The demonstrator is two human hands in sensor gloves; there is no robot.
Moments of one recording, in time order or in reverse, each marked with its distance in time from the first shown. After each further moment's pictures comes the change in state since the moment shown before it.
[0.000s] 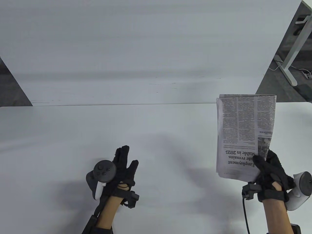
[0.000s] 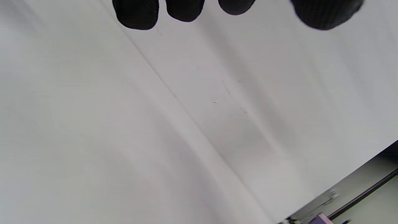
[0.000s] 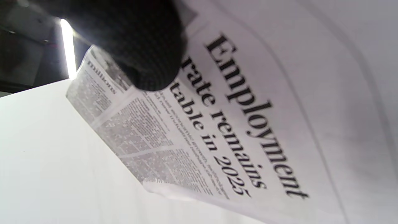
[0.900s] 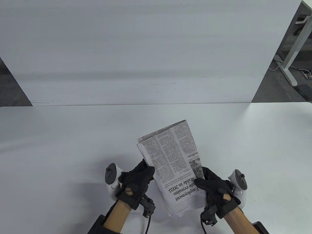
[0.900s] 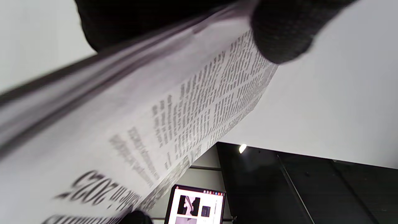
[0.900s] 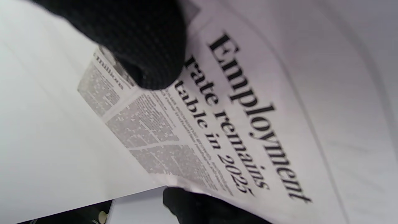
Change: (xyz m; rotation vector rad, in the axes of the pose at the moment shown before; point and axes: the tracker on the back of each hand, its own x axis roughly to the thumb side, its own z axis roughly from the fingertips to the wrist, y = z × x) left_hand 0.025 -0.055 0.008 -0.322 -0.172 0.890; right_hand -0.090 0.117 0.042 0.550 0.284 0.004
